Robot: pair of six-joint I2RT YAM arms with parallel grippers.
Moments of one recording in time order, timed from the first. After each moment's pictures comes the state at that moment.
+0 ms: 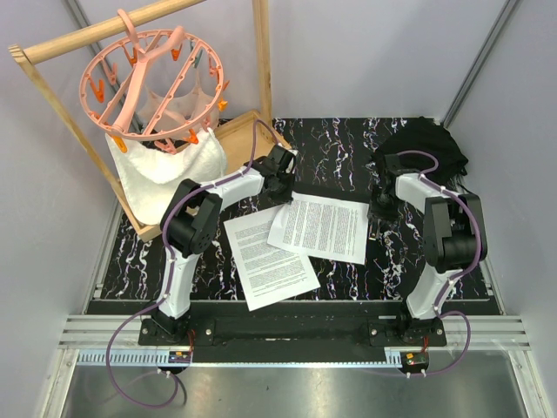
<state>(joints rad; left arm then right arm) -0.59 2.14 1.59 -0.43 0.09 -0.36 0.10 1.81 1.13 -0.61 0.07 0.34</state>
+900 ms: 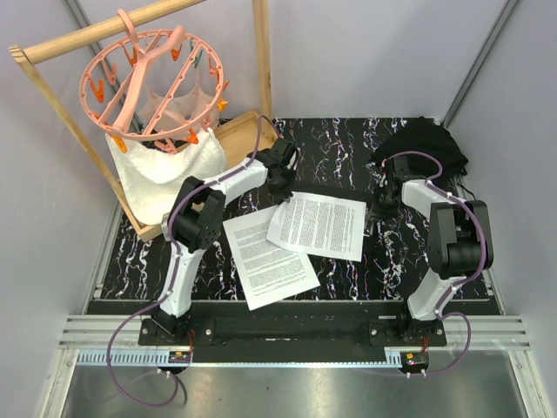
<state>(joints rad) -0.58 2.22 1.77 -0.62 0.10 -0.33 0.07 1.75 1.05 -0.48 -0.09 0.27</state>
